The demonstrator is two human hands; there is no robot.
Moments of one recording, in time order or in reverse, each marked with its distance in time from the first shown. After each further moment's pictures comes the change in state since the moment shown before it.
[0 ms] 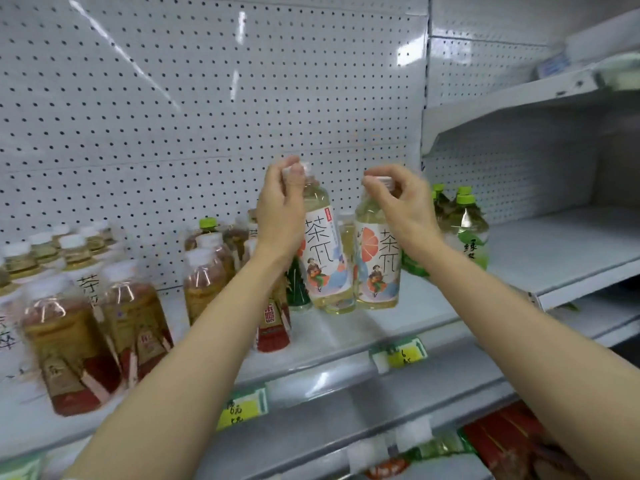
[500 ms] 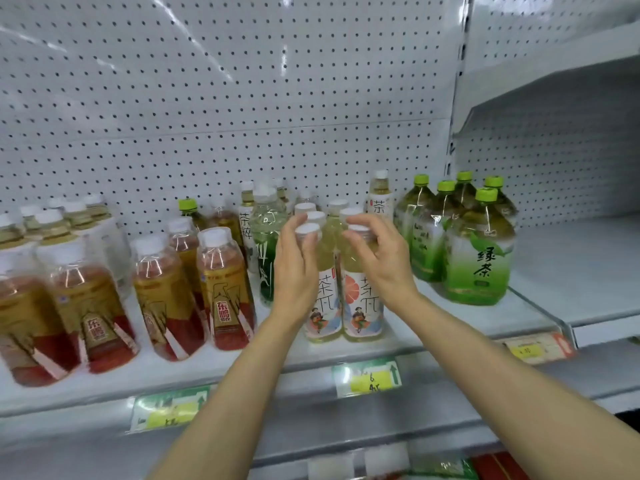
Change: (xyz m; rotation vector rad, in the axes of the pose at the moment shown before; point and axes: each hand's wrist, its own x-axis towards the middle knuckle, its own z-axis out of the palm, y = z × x) left_hand -0.056 -0.094 0.080 0.346 0.073 -0.029; right_hand -0.012 0.120 0.007 -0.024 -0.194 -0.153
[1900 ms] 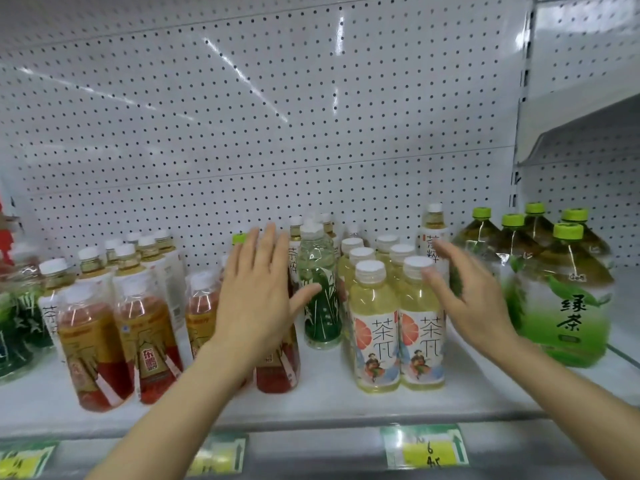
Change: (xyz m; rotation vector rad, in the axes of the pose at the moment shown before) left_hand 0.028 0.027 -0.112 1.311 -0.258 0.099; right_hand 0.010 0.036 -0.029 -0.195 -0.072 0.029
